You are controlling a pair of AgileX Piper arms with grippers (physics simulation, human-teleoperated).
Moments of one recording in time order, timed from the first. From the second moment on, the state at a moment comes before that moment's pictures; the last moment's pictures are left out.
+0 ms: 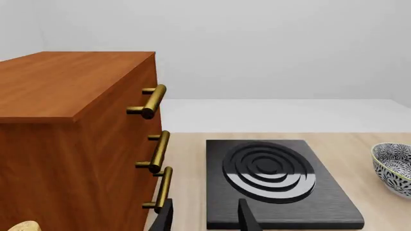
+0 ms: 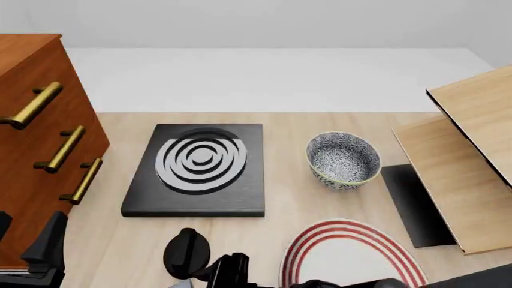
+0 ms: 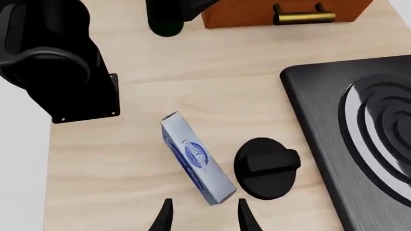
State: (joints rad) left arm 0.00 0.01 0.00 0.00 0.00; right arm 1.26 1.70 -0.65 -0.38 -0.18
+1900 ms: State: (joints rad) left arm 0.00 0.01 0.00 0.00 0.00; right arm 1.28 1.77 -0.71 -0.35 -0.23
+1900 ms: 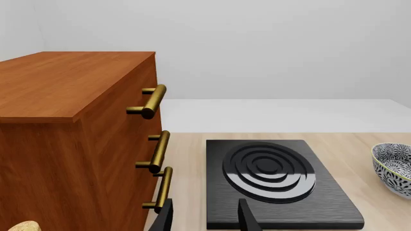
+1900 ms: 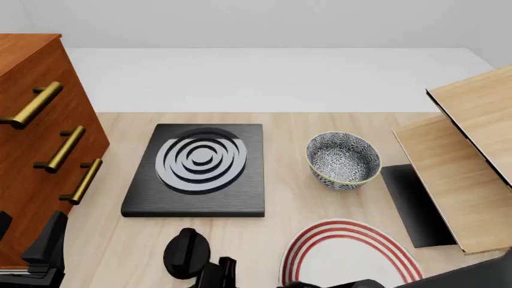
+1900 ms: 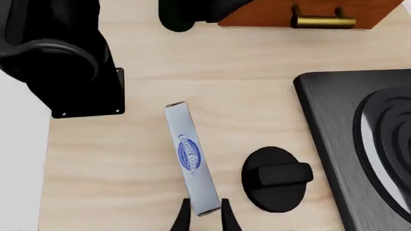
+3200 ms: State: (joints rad) left arm 0.00 0.01 0.00 0.00 0.00; right arm 1.02 1.19 -0.56 0.05 -0.27
